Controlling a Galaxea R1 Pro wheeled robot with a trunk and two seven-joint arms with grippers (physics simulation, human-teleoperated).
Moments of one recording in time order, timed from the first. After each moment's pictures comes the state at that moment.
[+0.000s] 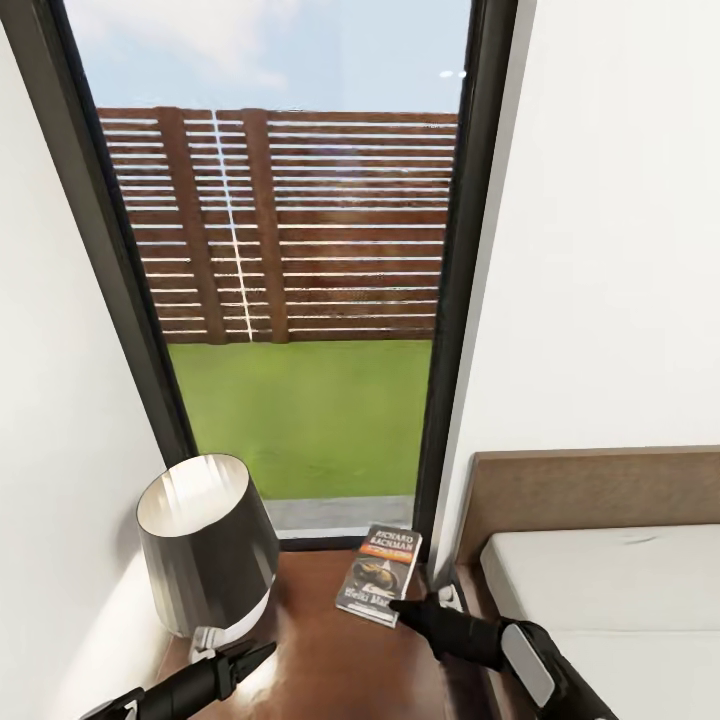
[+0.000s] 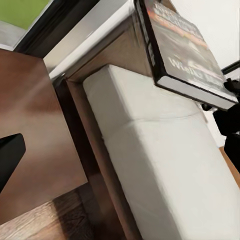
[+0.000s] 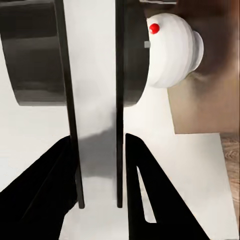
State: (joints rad) left arm -0.36 0.13 0.30 -0.43 0.11 0.08 -1.19; right arm -0.44 -0.01 -0.02 -0.60 -0.67 0.81 0.68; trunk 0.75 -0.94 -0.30
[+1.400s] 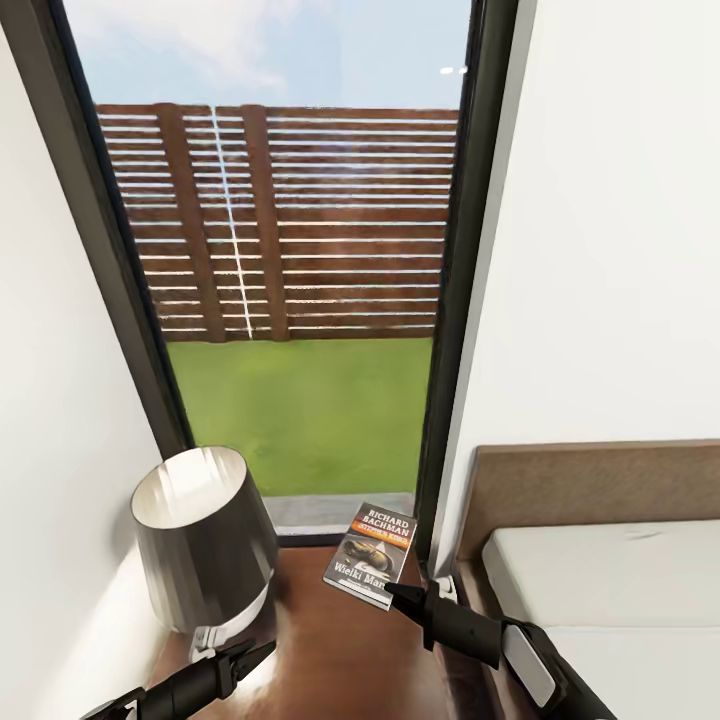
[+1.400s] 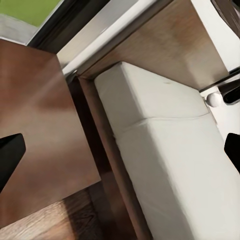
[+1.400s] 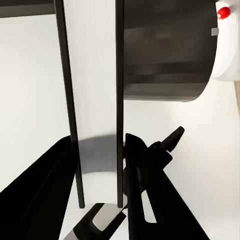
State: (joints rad) left arm -0.36 0.13 0.30 -0.43 0.12 0.08 -1.15; right arm -0.44 -0.01 -0.01 -0.59 -0.71 0.88 0.92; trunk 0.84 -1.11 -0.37
